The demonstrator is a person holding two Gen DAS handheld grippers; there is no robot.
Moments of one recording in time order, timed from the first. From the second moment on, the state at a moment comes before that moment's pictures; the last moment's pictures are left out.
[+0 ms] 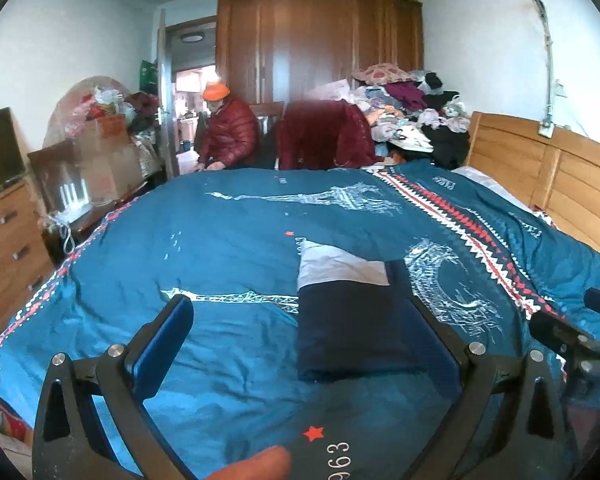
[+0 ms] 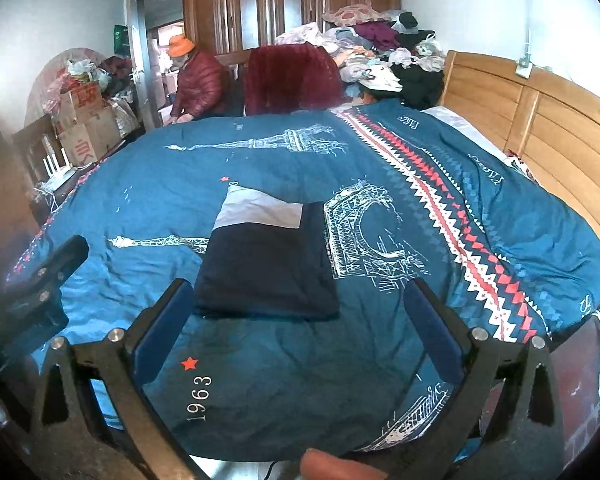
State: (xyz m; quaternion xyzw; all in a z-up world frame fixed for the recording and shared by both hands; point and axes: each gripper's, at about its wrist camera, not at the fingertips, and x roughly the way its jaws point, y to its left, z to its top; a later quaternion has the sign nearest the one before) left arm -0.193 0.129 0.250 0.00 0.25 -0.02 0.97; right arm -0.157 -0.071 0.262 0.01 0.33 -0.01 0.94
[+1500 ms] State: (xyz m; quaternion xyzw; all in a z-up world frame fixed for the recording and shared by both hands) left arm -0.185 0.128 0.236 0.00 0.28 -0.03 0.96; right arm -0.163 -0.075 0.254 0.01 0.34 -0.02 0.94
